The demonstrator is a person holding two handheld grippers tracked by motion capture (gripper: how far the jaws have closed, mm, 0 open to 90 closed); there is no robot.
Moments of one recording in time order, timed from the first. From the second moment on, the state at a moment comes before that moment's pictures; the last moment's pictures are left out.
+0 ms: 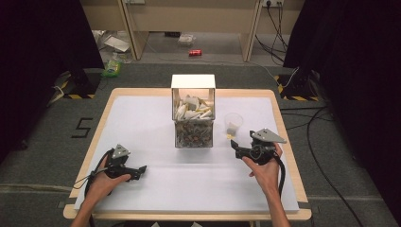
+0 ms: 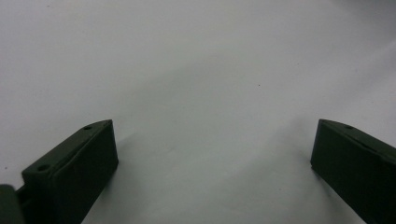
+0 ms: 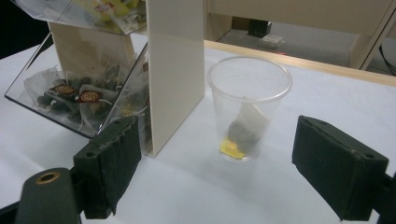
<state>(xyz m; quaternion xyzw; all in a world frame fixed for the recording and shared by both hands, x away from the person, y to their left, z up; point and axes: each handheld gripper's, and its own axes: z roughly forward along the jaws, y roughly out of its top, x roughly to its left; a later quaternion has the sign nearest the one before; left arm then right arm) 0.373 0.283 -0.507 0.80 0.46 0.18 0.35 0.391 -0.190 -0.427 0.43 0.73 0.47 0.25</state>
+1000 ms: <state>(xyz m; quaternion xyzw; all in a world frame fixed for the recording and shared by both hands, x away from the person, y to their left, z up) 0.373 0.283 -0.507 0.80 0.46 0.18 0.35 0.364 -0.184 -0.477 0.43 0.77 0.42 0.20</state>
